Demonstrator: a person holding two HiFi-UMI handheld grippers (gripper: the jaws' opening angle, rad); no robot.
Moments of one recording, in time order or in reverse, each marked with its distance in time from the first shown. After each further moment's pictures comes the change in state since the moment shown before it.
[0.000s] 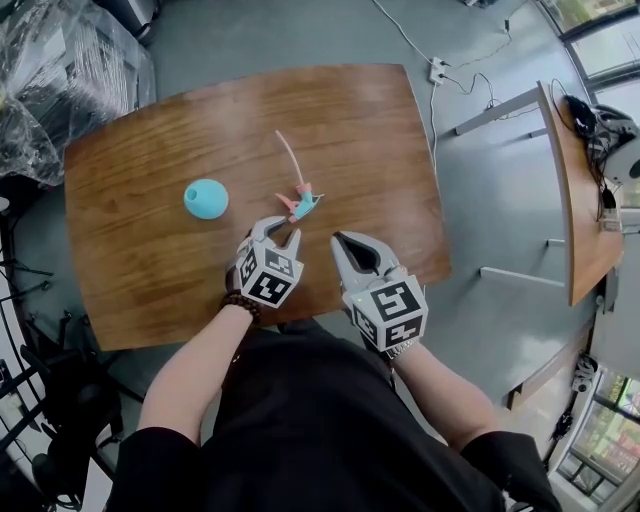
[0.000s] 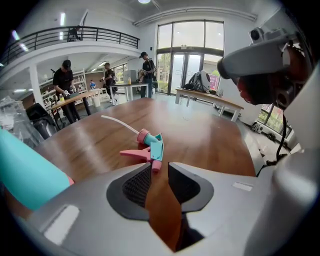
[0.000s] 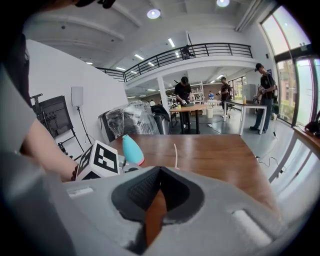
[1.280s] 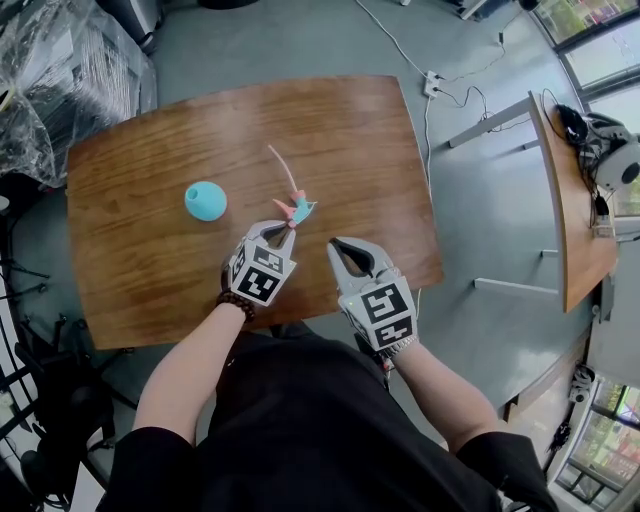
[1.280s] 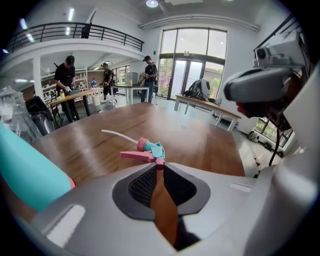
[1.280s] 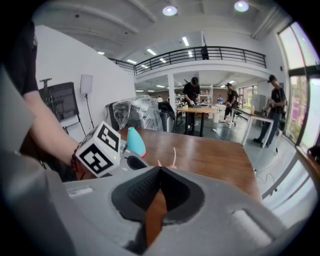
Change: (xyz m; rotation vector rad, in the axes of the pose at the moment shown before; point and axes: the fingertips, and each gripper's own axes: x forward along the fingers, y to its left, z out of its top) left arm -0.009 -0.003 0.015 -0.061 -0.047 -0.046; right arm -0.006 0.001 -0.010 -0.175 0.041 0.015
